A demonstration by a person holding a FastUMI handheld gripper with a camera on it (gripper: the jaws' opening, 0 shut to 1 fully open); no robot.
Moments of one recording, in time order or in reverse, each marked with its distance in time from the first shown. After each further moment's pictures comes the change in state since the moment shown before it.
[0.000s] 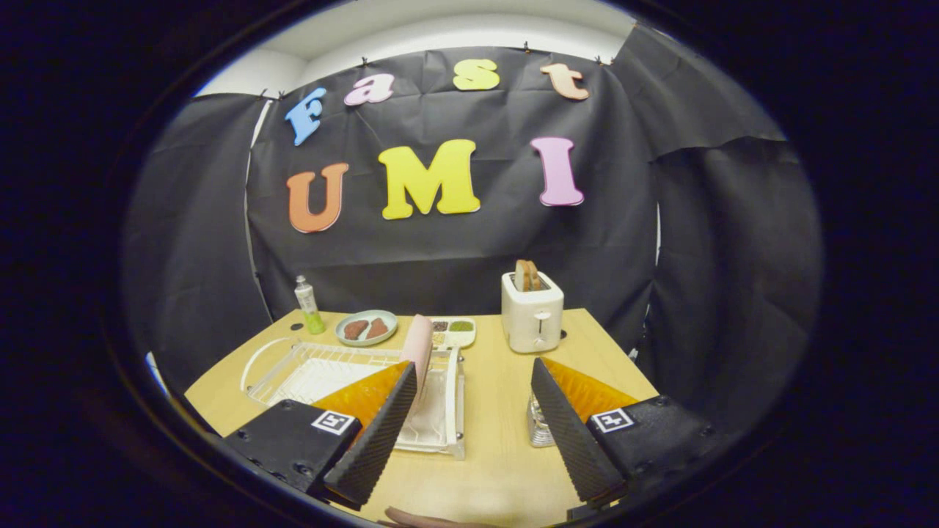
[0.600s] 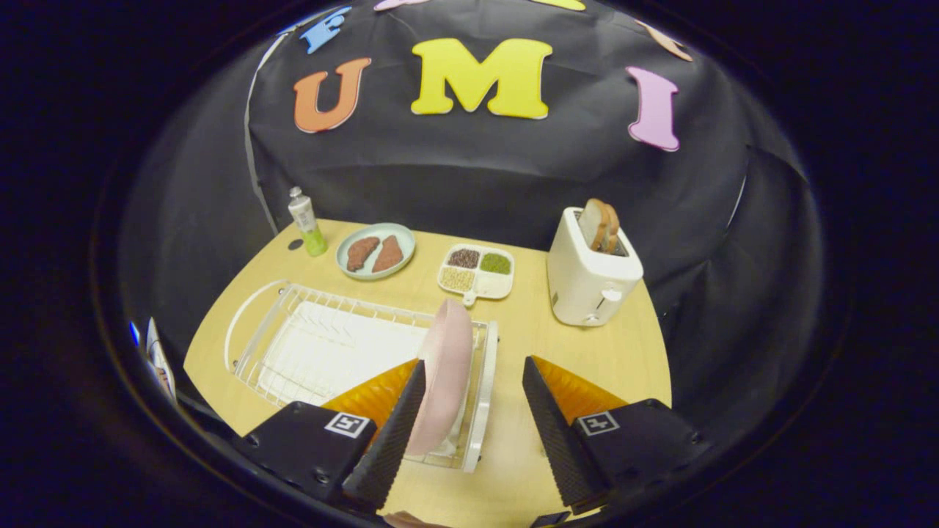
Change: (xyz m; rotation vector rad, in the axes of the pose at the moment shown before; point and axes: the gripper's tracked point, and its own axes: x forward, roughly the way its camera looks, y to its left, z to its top) arm 0.122 0.036 0.019 -0.177 0.531 0.056
